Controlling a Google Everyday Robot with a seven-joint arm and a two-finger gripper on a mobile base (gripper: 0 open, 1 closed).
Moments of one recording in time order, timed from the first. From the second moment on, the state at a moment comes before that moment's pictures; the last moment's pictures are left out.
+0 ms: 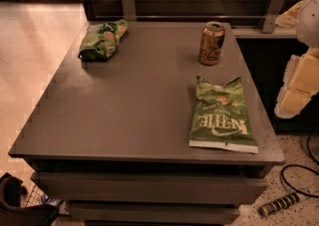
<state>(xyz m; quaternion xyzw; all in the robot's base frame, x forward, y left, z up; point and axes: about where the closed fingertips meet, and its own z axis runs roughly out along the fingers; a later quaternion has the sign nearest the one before) 0.438 -0.214 0.987 -0.60 0.78 -0.05 0.18</state>
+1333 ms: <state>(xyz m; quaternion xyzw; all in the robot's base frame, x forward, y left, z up) 0.520 -0.230 0.971 -0.54 0.77 0.06 0.34</state>
